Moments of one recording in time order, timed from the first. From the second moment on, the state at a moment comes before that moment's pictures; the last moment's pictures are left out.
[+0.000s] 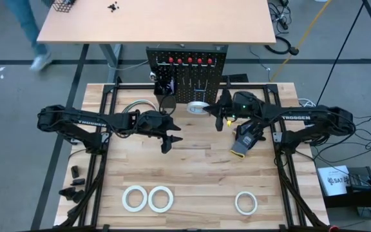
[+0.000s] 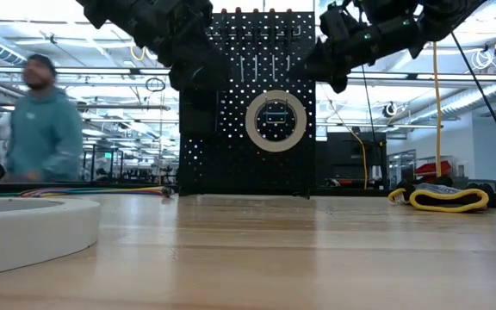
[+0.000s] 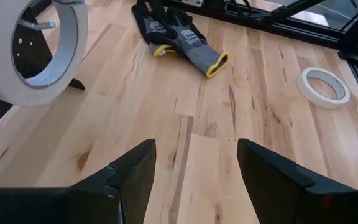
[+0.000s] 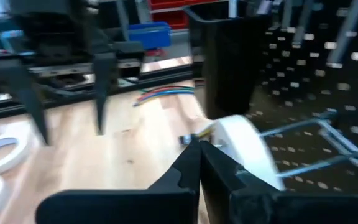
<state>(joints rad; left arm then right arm) 0.06 1.34 0.85 -0.06 0.03 -0.18 -0.31 1.25 0.72 0.29 -0.09 0.10</state>
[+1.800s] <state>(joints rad) 0.06 1.34 0.85 -0.04 0.04 -0.20 -0.33 1.47 0.89 0.21 0.27 0.00</state>
